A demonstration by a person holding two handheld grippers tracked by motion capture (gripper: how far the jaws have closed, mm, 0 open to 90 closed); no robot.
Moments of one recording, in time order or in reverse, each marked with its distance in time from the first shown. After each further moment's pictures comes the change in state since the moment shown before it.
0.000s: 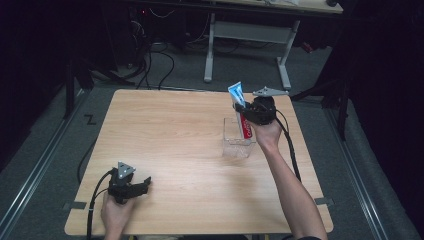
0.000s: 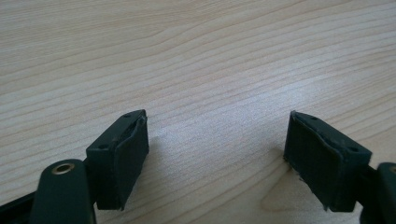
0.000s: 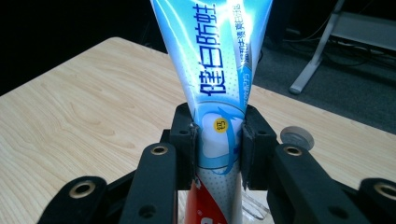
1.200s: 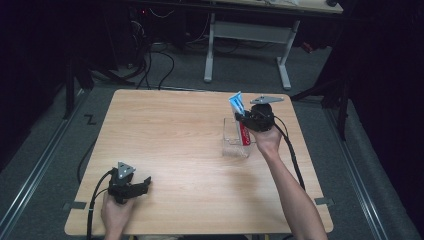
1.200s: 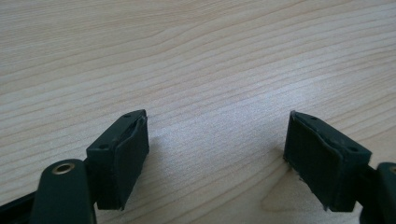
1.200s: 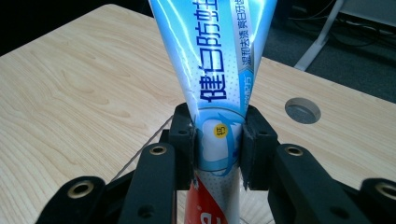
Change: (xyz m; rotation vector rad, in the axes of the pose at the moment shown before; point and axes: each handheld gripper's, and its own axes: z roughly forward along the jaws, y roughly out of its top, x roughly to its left) left arm 0.000 0.000 0.000 -0.001 0.001 -0.002; right arm -0.002 -0.023 0.009 0.086 0.003 -0.020
